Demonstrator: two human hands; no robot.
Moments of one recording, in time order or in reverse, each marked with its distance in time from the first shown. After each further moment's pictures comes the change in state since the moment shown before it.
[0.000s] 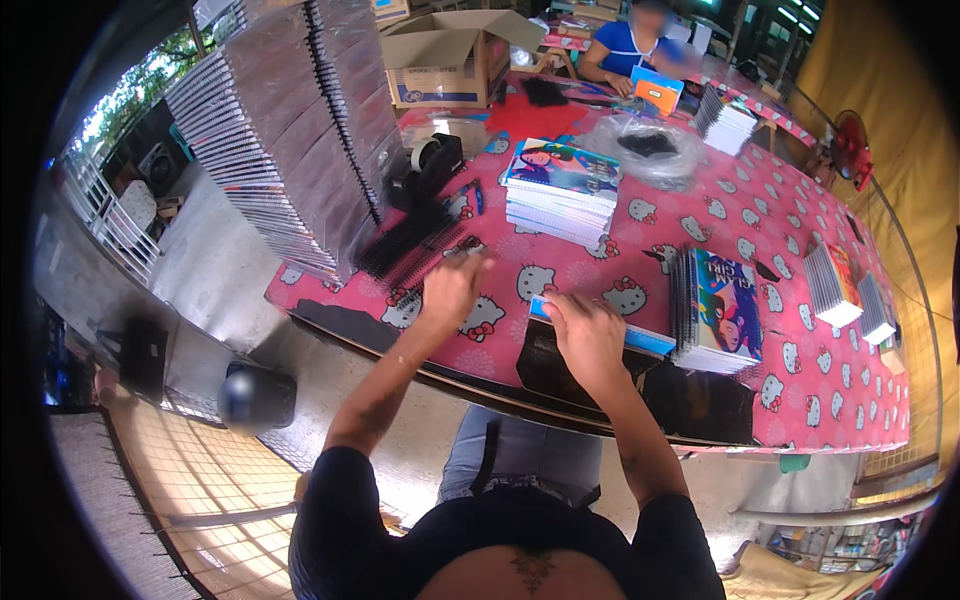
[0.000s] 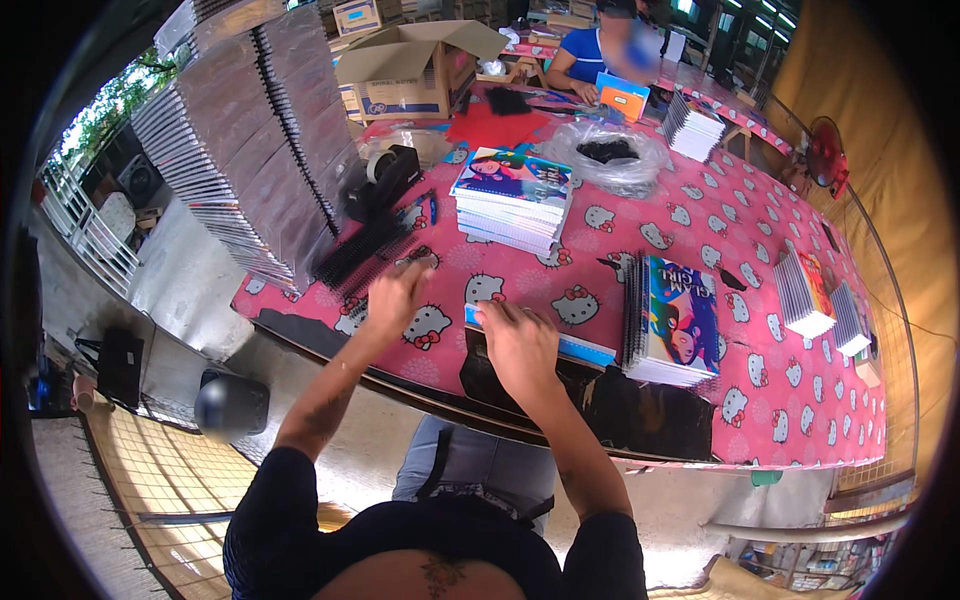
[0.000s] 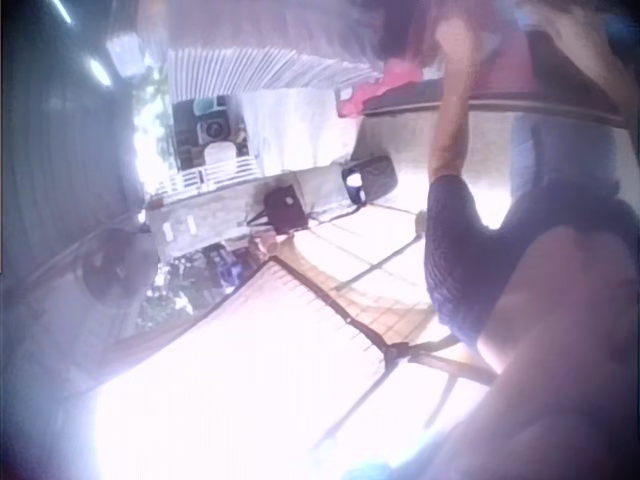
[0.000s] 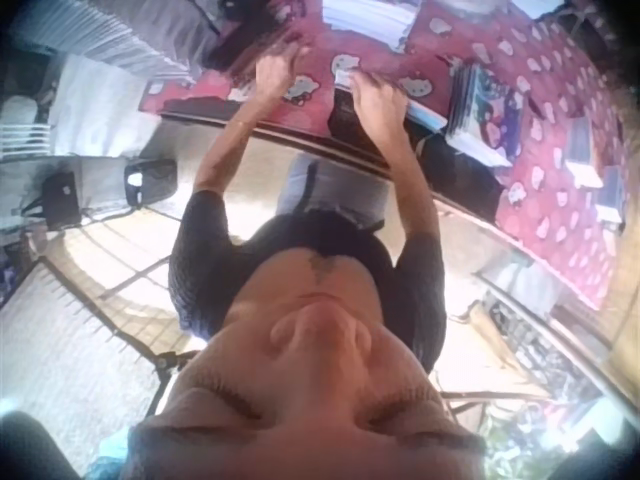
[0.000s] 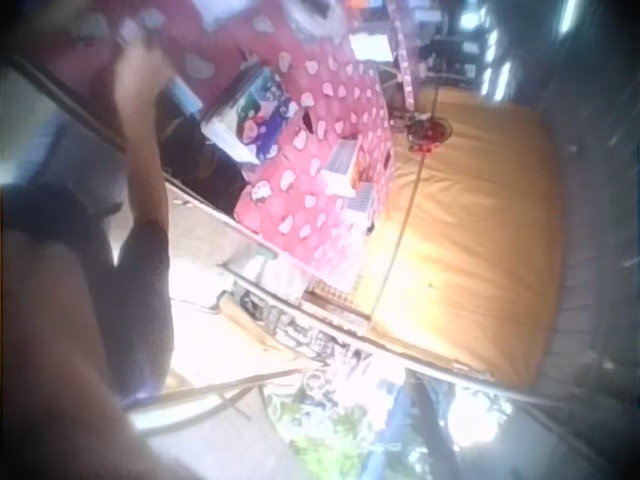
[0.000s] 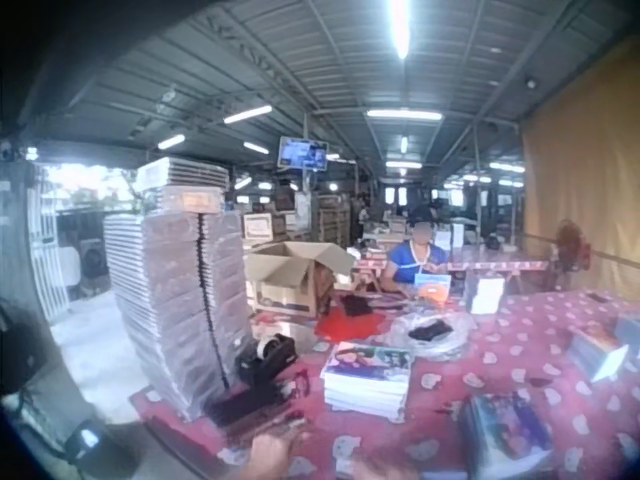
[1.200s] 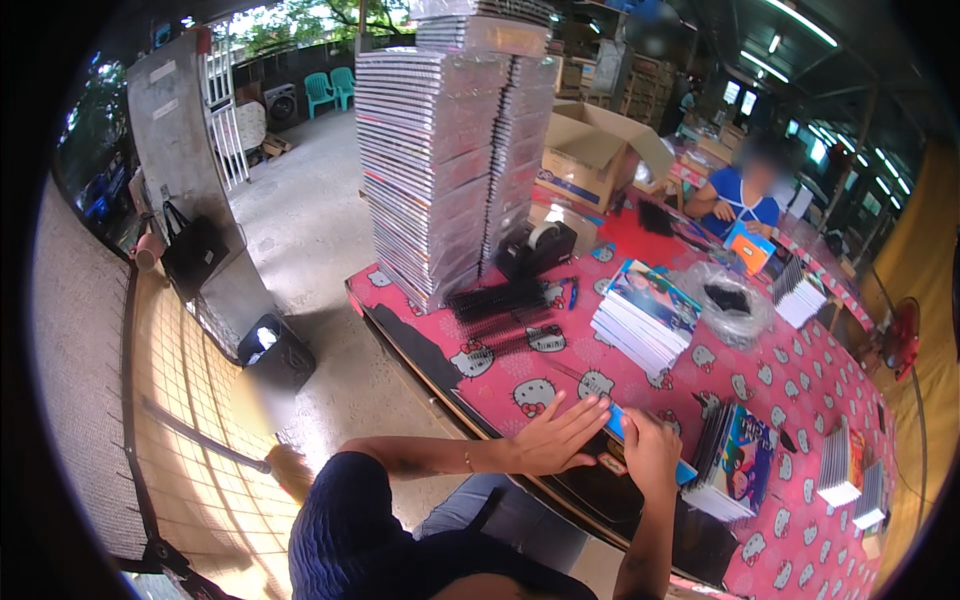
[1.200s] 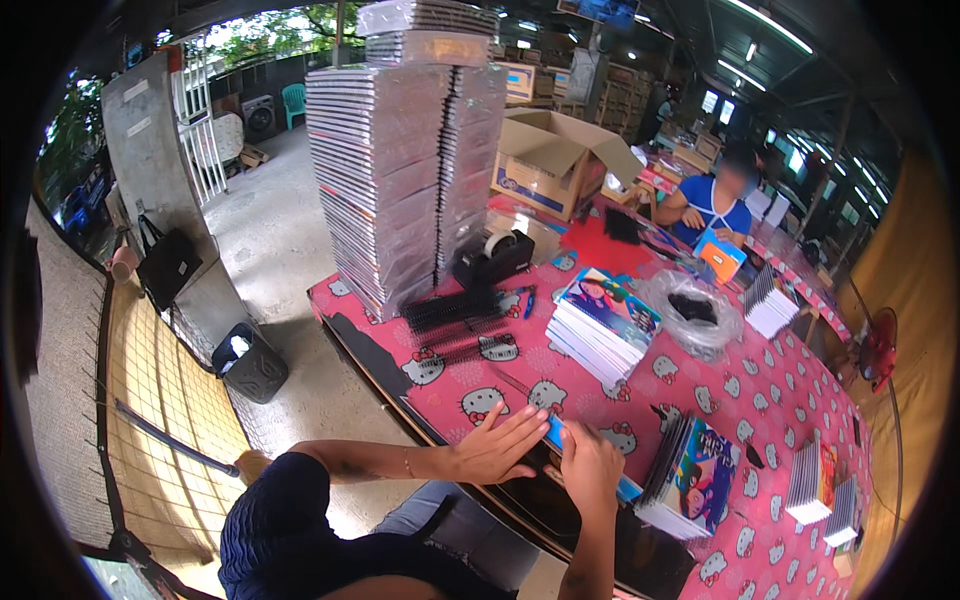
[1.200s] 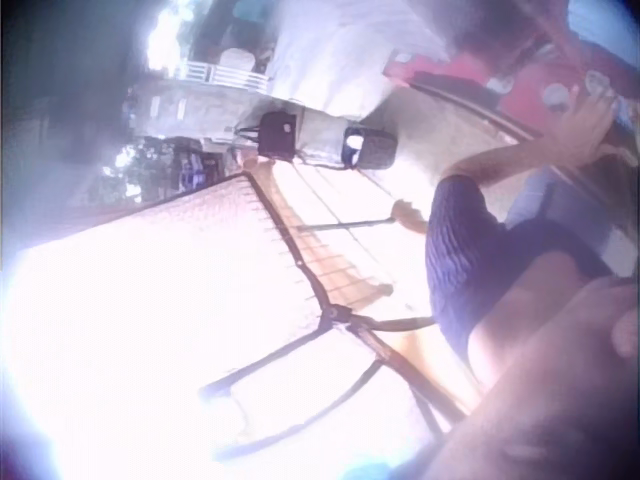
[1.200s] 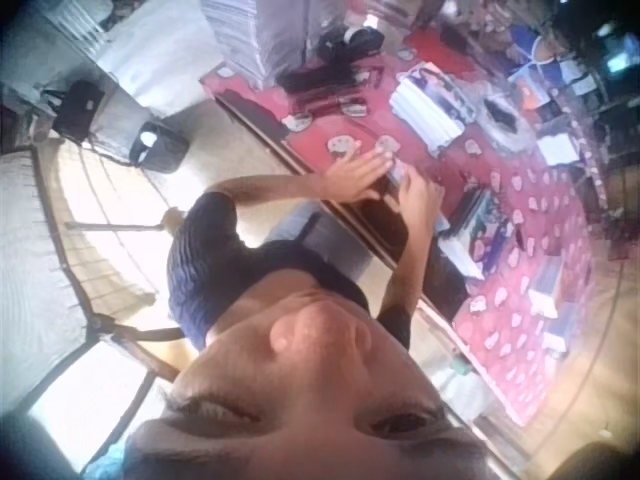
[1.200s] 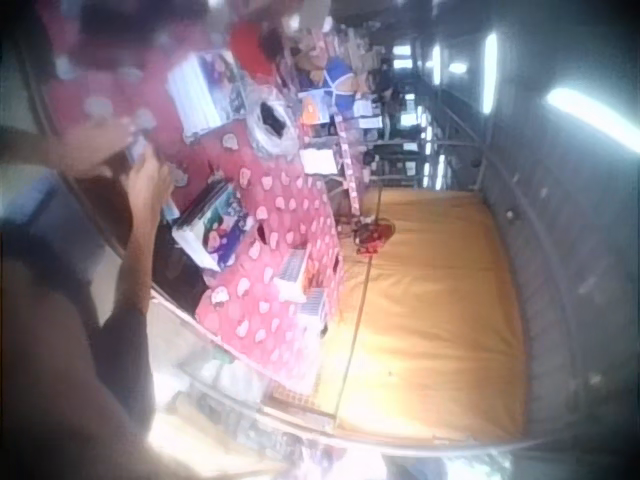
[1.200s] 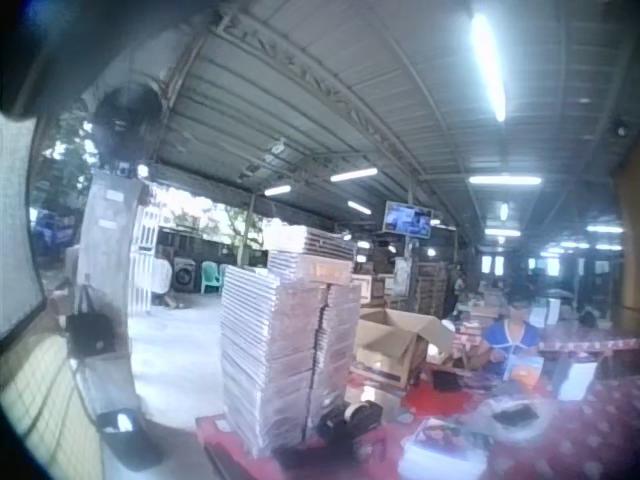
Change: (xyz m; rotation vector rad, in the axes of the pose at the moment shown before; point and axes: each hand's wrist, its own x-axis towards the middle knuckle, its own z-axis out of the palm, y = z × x) left_hand -0.070 0.102 -0.010 0.082 -0.080 0.286; right_hand 0.009 0.013 -0.034 0.016 -0.290 0.016
